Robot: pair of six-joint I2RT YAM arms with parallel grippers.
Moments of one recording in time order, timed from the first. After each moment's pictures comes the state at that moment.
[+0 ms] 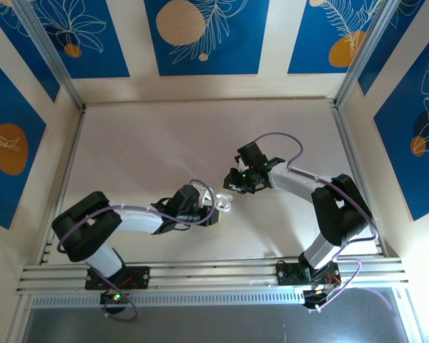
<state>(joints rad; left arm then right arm) -0.89 1.58 0.54 0.35 0.31 -0.73 0.55 1.63 0.97 -0.41 -0.37 0.73</state>
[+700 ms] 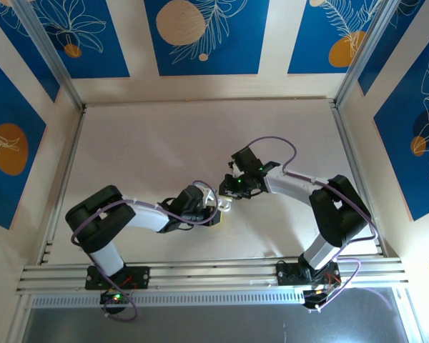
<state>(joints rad) -0.89 1.69 0.56 0.41 0.31 -0.74 0.62 1.63 0.95 -0.40 -0.39 0.74</state>
